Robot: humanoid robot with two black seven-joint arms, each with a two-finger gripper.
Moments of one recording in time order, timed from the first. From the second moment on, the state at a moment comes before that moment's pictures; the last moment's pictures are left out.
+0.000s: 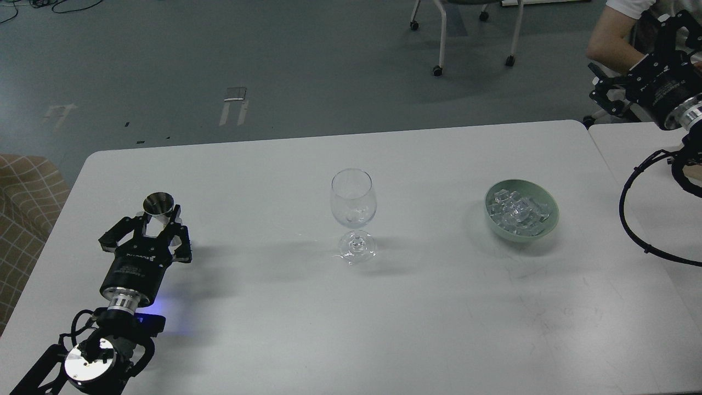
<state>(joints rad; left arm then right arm) 0.05 0.29 -1.34 -1.22 -0.29 -0.40 -0.10 0.69 -0.45 1.31 0.69 -0.26 0.42 -0.11</state>
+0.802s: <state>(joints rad) 0.05 0.30 -1.34 -1.22 -0.29 -0.47 -0.10 0.70 -0.45 1.31 0.70 -0.26 0.42 -0.11</state>
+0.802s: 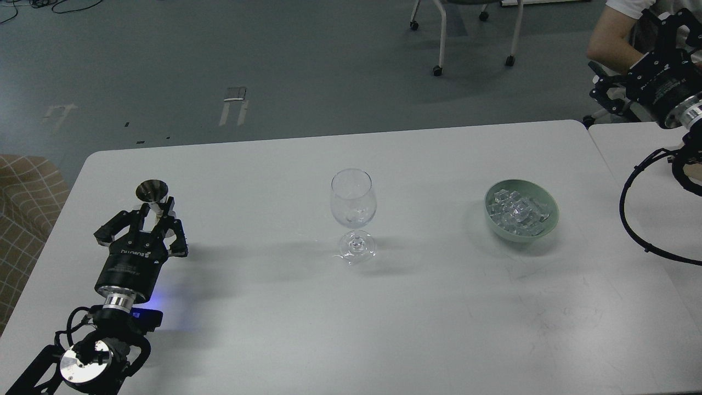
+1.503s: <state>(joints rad) 0.04 0.31 -1.34 -1.22 -0.29 -0.49 -0.11 0.69 -0.46 1.31 0.70 -0.26 0.42 -0.11</state>
